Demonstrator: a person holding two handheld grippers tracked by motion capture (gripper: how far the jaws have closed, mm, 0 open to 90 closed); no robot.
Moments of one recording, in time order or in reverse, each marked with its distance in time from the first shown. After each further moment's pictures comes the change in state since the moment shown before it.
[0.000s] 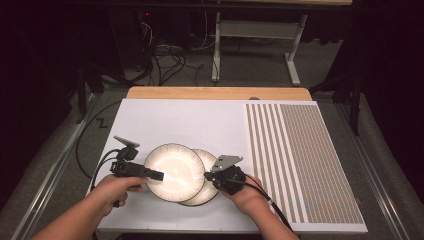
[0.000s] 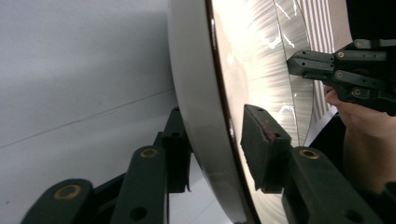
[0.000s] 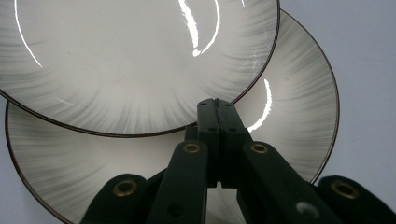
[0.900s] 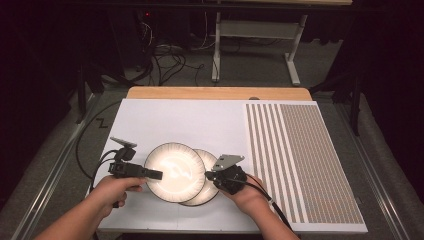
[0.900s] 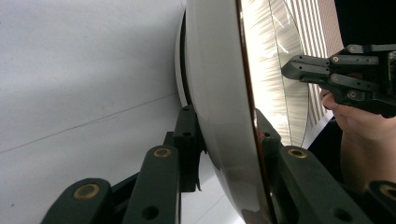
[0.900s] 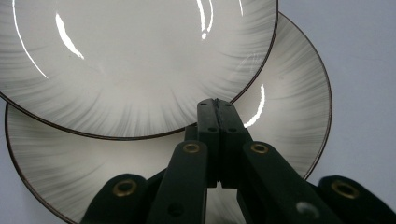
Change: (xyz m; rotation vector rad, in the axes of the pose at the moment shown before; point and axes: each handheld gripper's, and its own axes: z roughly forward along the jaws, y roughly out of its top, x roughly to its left) left arm 0.002 -0.003 -0.003 -0.042 -0.021 0.006; right arm -0.002 0.000 -0.002 -0.006 -0.004 0.010
